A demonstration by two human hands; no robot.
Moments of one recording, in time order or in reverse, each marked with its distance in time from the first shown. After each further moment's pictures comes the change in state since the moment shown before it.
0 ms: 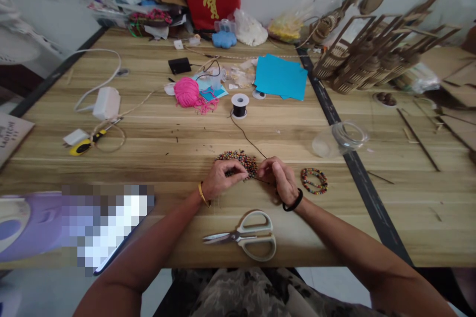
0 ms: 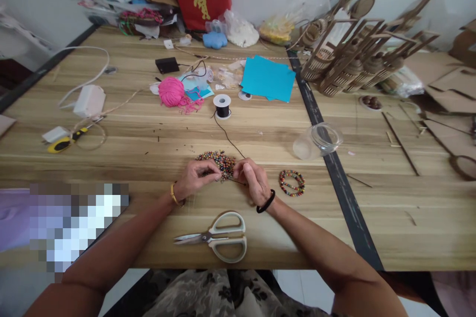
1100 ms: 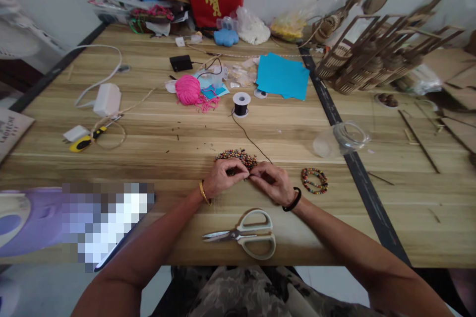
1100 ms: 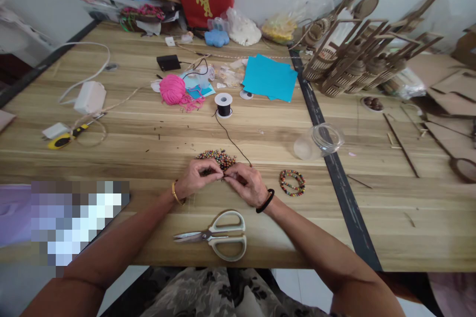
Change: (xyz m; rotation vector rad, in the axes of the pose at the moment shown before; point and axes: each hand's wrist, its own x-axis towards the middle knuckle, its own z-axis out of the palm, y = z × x) left_hand 0.001 0.006 0.000 0.087 -0.012 0.034; right_hand 0.002 0.008 0.005 -0.261 -0.154 -0.276
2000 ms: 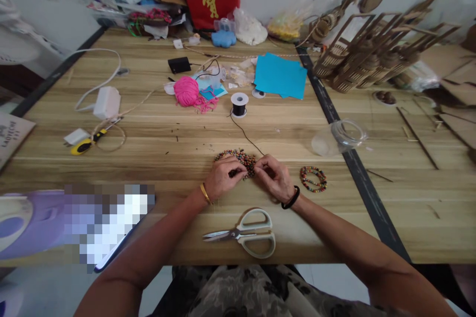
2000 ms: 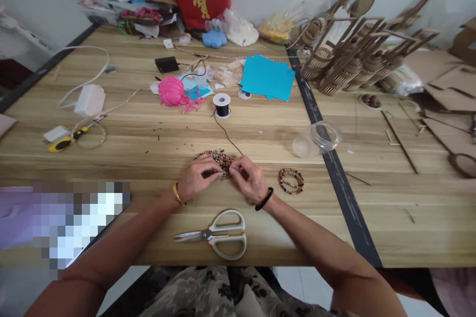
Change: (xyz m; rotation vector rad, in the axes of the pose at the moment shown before) left_hand 0.000 -0.003 0.004 0.404 0.057 0.156; right_hand 0.001 0.004 0.000 0.015 0.108 0.134
